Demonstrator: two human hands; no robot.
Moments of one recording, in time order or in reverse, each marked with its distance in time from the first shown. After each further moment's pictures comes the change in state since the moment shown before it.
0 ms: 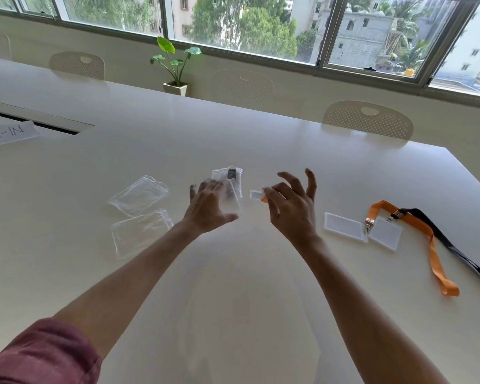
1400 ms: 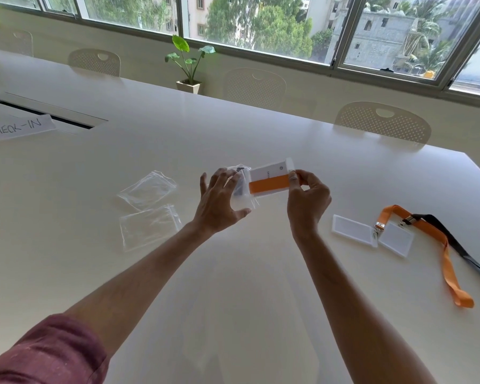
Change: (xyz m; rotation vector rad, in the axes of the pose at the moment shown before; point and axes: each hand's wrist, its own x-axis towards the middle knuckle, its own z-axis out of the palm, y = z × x) left_hand -0.006 0.019 -0.007 0.048 0.186 0.106; right_hand 0.033 -0.023 -0.003 0.569 0.134 1.085
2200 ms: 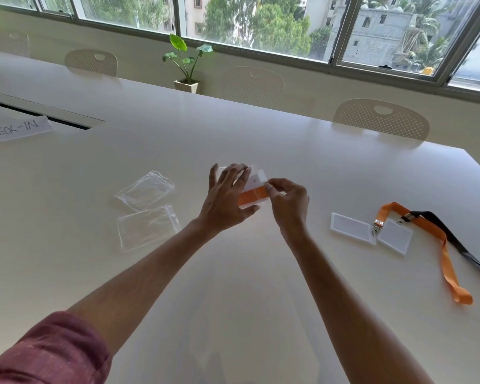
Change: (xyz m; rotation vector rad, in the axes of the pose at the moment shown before) left_hand 0.009 0.019 -0.005 0.041 0.066 0.162; right_hand -0.011 0.013 0.011 0.034 -0.316 0.034
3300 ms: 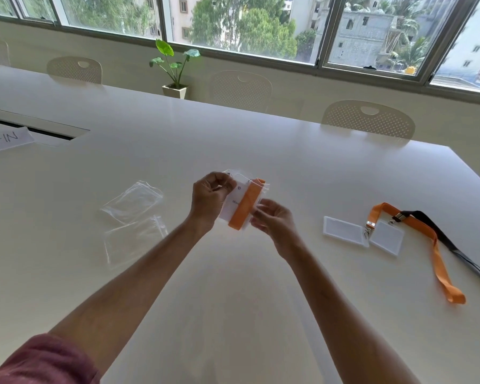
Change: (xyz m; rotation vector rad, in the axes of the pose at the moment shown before) left_hand 0.021 -0.002 -0.001 -1.132 0.117 -0.766; right_hand -0.009 0.031 -0.012 0.395 -0.439 0.307
